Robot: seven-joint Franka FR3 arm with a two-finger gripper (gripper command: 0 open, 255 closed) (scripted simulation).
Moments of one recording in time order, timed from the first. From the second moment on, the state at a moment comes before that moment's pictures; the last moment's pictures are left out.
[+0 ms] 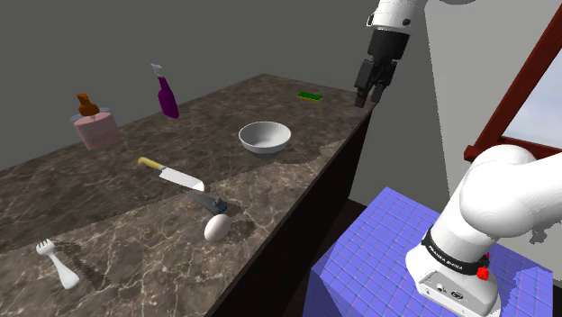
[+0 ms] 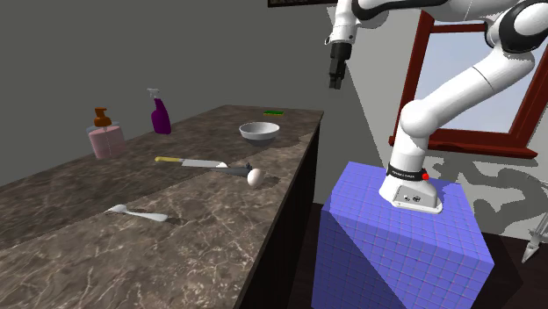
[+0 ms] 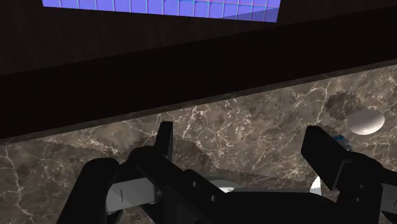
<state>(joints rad) 0.02 -0.82 -0.06 -2.42 0.11 1.63 -0.05</state>
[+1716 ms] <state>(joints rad) -0.04 -0.22 0.66 -2.16 0.20 1.87 1.04</state>
